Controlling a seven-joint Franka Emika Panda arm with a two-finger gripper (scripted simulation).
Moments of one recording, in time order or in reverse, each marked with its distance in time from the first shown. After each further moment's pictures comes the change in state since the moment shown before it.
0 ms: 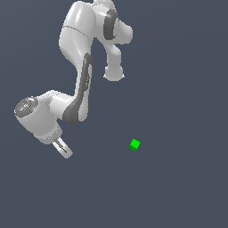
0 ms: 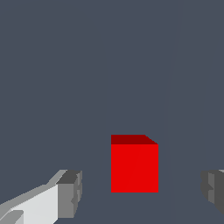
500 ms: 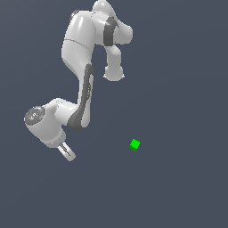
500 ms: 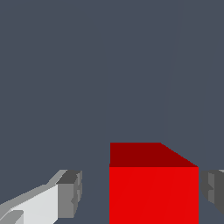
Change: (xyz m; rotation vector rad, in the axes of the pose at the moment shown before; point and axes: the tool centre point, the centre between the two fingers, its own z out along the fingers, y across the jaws) arm -0.003 0.000 0.044 -0.001 -0.003 -0.002
